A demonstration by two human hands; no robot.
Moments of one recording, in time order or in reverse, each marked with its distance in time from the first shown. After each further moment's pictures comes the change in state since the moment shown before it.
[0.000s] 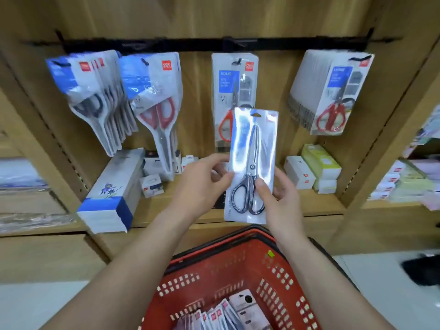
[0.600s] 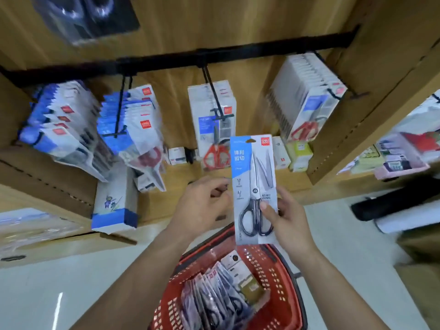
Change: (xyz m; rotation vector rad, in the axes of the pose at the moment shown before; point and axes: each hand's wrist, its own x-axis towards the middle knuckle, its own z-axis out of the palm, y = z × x) left_hand 0.068 0.104 -0.080 -0.081 -0.451 -0.261; right_hand 0.027 -0.159 -0.024 -0.153 -0.044 0.414
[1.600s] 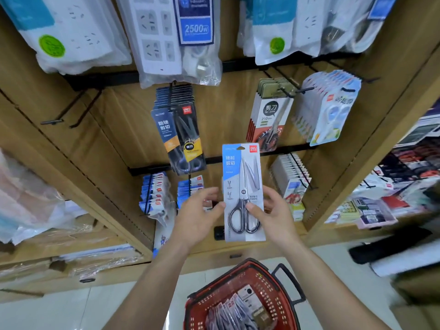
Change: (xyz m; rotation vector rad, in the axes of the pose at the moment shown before) left_hand -0.084 0.204 -0.217 -0.146 0.233 -0.084; right_hand -0.066 -0.303 0.033 0.036 -0.066 -0.158
